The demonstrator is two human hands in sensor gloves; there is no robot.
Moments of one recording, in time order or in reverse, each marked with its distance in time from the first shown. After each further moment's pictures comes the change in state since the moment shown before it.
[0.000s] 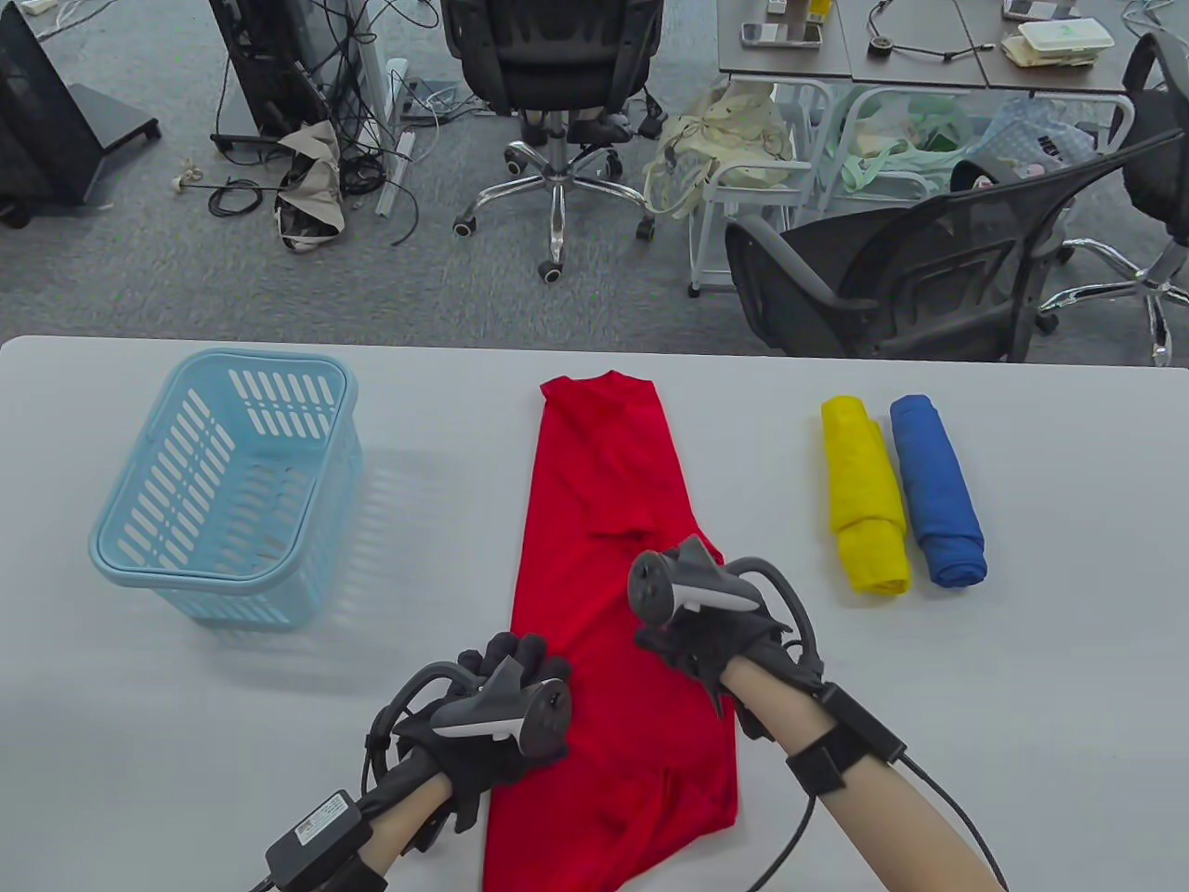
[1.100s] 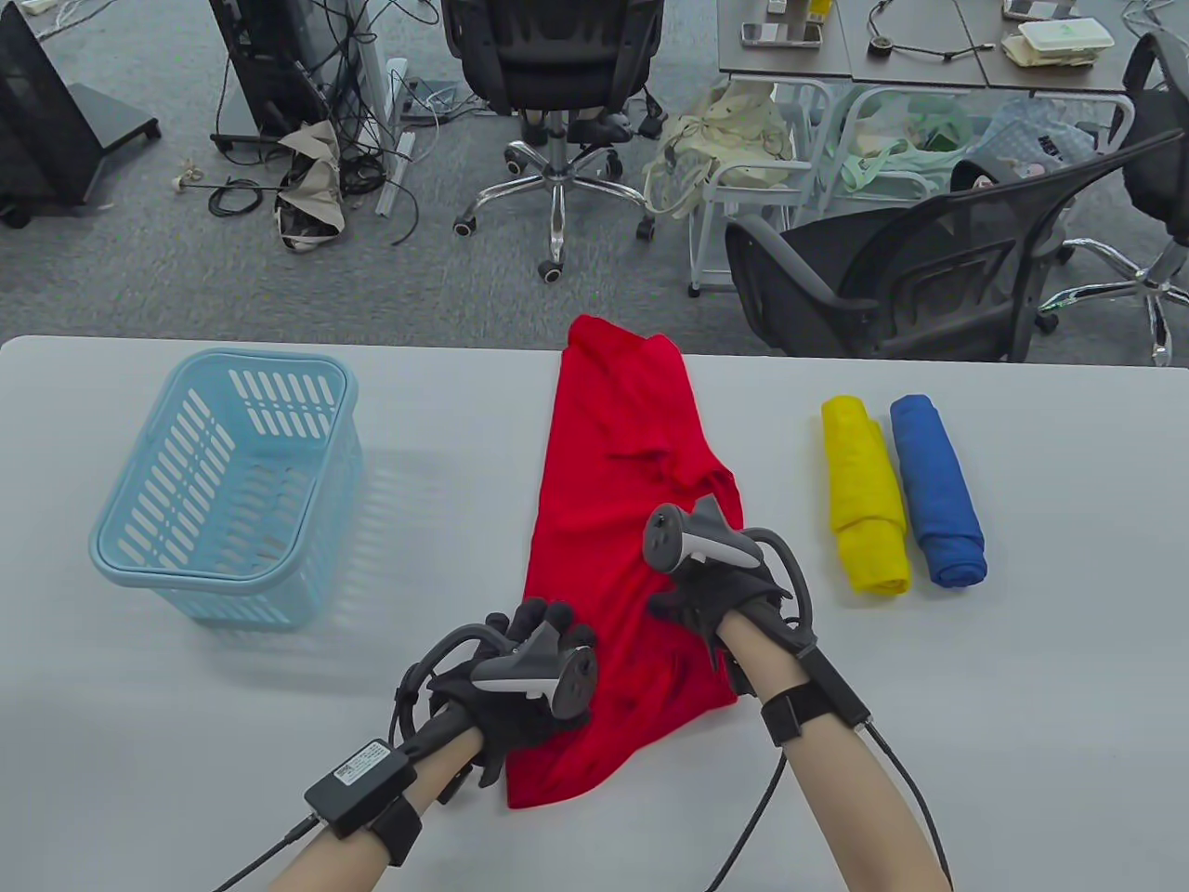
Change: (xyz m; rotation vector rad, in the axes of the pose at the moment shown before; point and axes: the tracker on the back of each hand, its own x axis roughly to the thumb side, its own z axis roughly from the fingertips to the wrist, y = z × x) left_hand -0.006 0.014 -0.047 -0.117 0.007 -0.061; right_hand -0.038 -0.020 -0.054 0.005 0.203 -0.073
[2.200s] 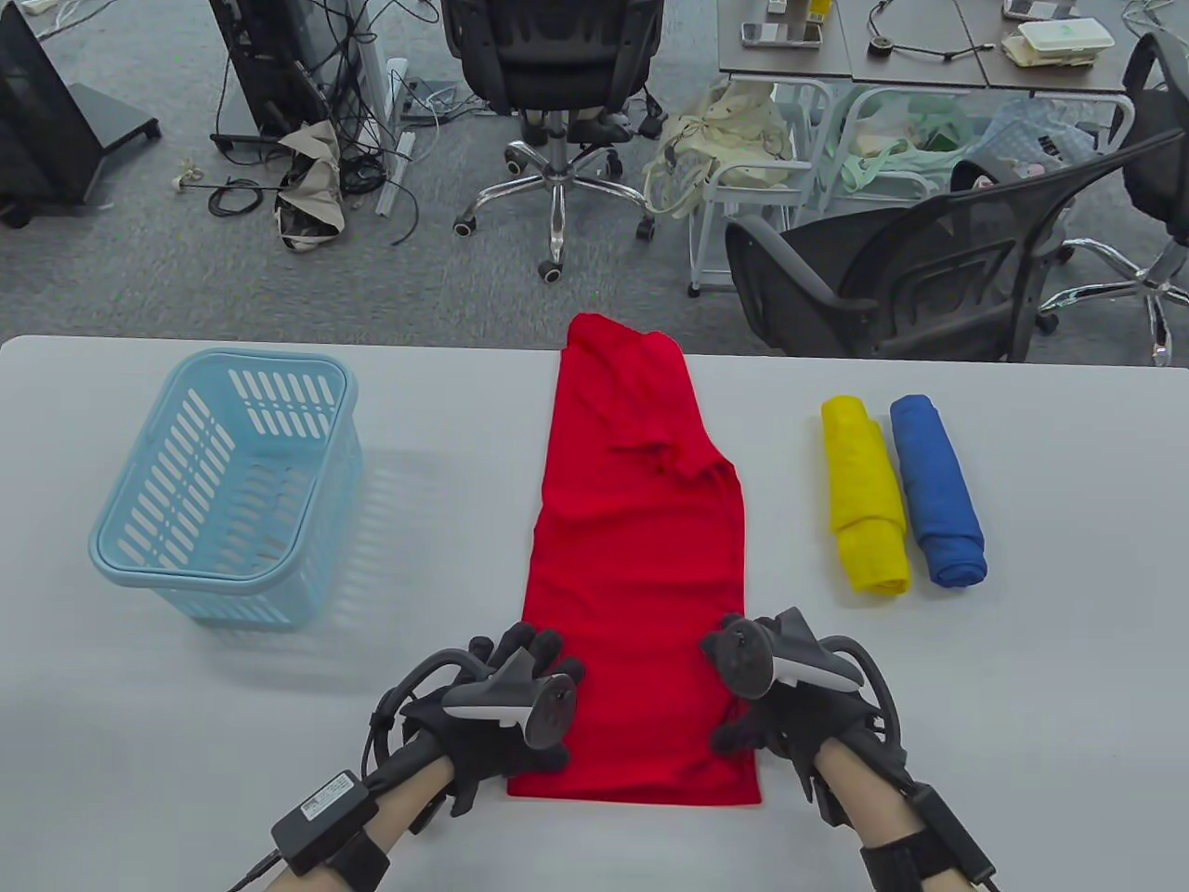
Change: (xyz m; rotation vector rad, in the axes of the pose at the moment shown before) left_hand 0.000 -0.018 0.025 0.017 -0.053 0.009; right_hand -0.044 0.076 0.087 -0.015 -0.107 -0.087
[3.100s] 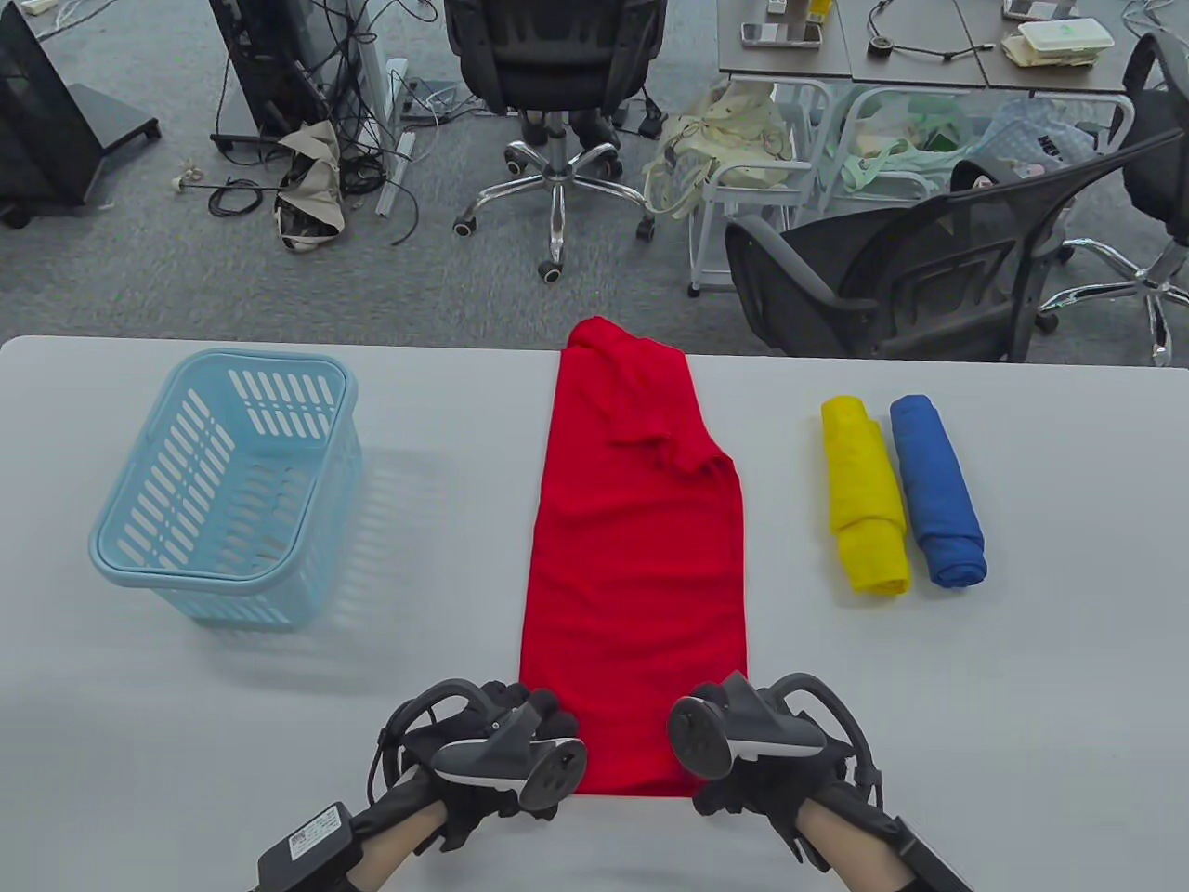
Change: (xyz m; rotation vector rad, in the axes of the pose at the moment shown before) left_hand 0.037 0.007 0.048 0.304 -0.066 -0.180; right_hand 0.068 0.016 0.040 -0.089 -0.162 0.304
